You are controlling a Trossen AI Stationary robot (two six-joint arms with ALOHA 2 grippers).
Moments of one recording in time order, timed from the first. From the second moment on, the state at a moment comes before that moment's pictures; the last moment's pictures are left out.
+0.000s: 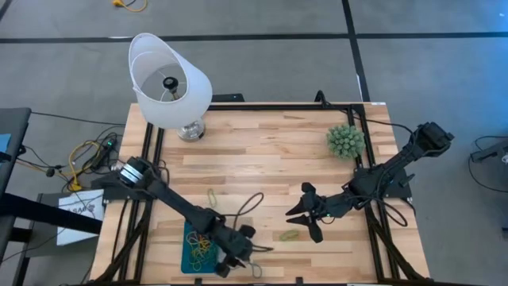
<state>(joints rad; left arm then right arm) -0.53 1.98 1.17 0.08 0.20 -0.14 0.58 1.31 0.59 0.30 0.32 0.47</state>
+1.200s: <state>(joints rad) -0.58 2.09 1.25 -0.01 0.06 -0.10 0.58 1.31 0.59 0.34 0.31 0.47</state>
